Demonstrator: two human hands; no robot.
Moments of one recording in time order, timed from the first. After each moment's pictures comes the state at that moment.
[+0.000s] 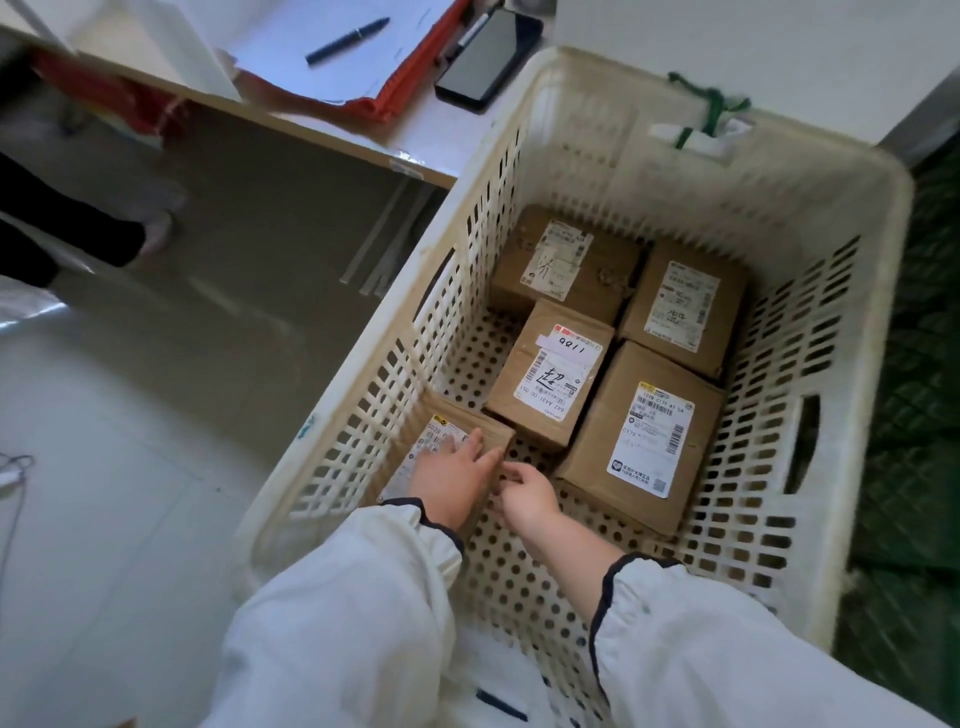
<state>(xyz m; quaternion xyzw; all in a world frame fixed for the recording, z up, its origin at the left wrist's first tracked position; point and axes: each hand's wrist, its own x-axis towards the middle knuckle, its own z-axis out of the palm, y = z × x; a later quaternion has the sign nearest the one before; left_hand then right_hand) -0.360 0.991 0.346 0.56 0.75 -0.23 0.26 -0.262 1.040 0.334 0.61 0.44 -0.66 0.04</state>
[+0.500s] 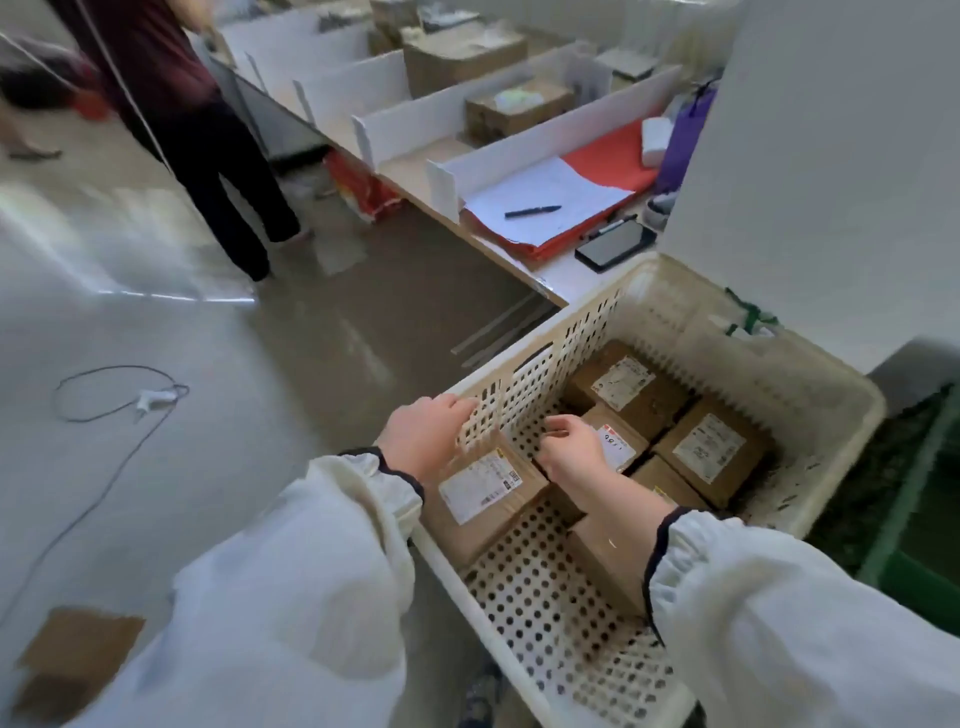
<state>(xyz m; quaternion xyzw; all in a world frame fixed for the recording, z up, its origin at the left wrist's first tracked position) -0.353 0.911 0.545 0.41 0.91 -0.04 0.07 -0.253 1.068 0.517 0.42 0.70 -0.57 0.02</state>
